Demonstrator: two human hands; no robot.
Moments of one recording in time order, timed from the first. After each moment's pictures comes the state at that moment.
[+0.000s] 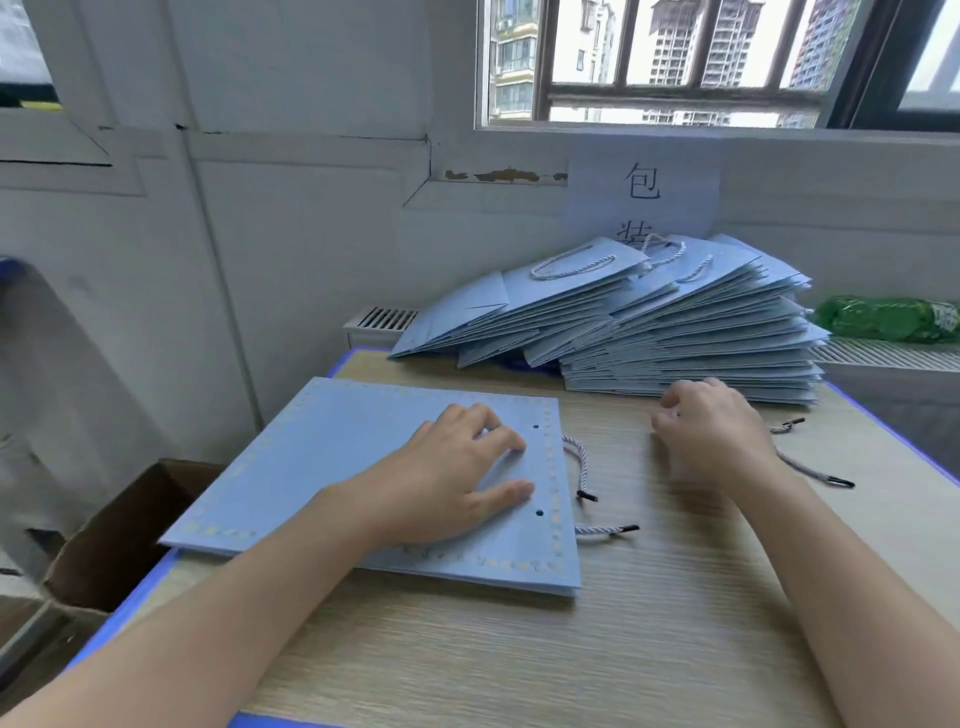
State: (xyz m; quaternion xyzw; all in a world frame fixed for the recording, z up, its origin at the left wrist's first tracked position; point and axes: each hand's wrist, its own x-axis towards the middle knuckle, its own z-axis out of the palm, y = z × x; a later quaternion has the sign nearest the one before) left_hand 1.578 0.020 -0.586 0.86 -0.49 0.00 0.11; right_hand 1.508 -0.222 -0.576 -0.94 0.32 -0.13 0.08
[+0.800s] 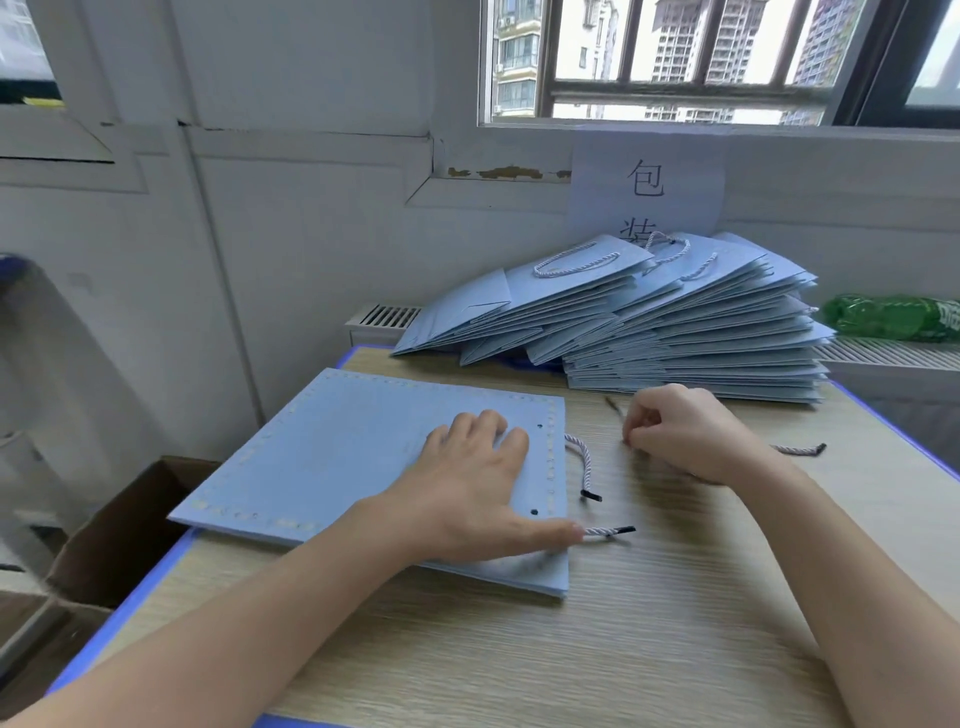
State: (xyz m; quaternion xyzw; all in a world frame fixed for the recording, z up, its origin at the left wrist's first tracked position) left_hand 1.552 0.006 -0.582 0.90 -0.43 -0.02 0.07; right_hand 1.508 -0.207 -0.567 -0.96 0.20 -0.08 0.18
